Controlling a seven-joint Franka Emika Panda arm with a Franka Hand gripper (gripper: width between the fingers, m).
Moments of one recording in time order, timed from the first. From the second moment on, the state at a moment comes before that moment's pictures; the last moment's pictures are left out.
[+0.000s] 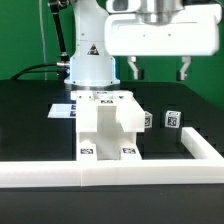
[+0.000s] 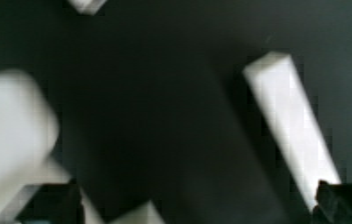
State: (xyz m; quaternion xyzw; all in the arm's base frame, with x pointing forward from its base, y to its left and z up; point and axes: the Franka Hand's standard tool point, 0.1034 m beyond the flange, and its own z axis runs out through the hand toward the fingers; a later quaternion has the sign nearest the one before) arm 0.487 0.114 0.113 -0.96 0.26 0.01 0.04
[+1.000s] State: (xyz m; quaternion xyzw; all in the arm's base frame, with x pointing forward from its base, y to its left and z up) arm 0.458 0.146 0.083 -0.97 0.24 -0.02 0.04
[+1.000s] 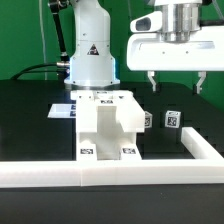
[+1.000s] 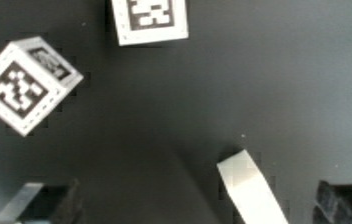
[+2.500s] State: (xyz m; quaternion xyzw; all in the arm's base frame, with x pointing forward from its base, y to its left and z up) arm 0.420 0.163 0.025 -0.98 0.21 -0.01 0.02
